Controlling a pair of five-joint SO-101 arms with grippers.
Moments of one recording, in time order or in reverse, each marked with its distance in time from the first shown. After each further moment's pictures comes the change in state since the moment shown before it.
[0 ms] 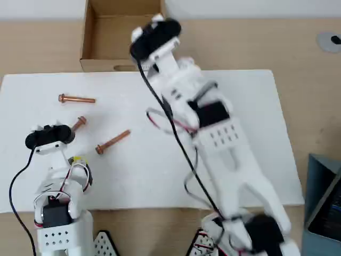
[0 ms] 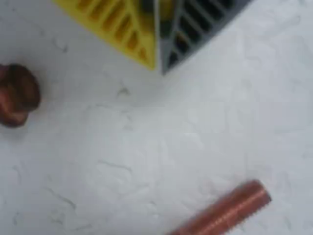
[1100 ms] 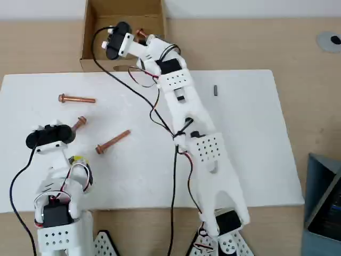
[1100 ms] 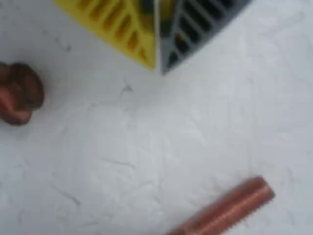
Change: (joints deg) left arm 0.4 0.0 0.0 -0.4 0.0; right arm 1.9 80.4 -77.7 0.4 34.4
